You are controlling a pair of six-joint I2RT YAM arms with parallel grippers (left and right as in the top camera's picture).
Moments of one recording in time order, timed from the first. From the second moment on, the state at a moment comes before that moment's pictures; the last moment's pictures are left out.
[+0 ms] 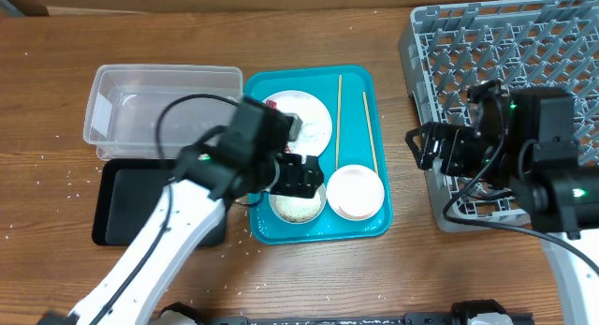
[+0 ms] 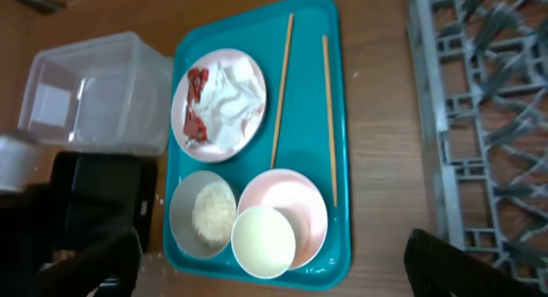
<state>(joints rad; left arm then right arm) -0.50 1.39 1.19 -0.90 0.33 -0.40 0.09 1.14 1.34 -1.09 -0.35 0.27</state>
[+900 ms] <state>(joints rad) -0.68 1.76 1.21 -0.64 0.27 -0.40 0.09 1.18 1.47 -1.11 -0.30 0.33</state>
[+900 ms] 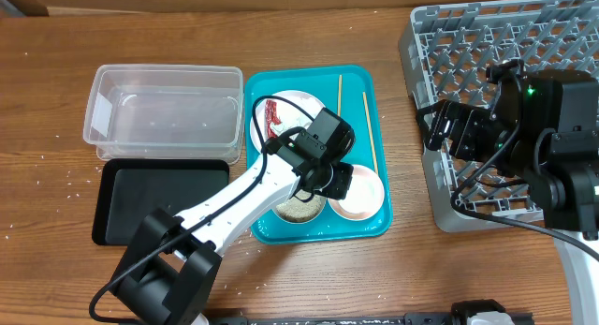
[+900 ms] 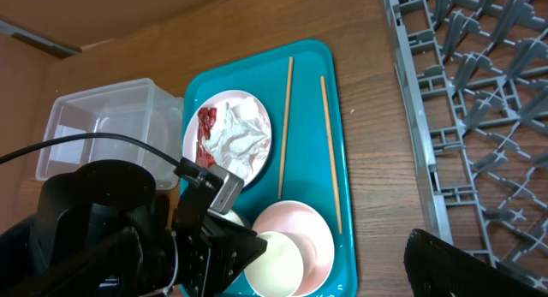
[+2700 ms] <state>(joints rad) -0.15 1.73 1.58 -0.90 1.56 -0.15 0.26 1.37 1.47 -0.74 -1.02 0.15</state>
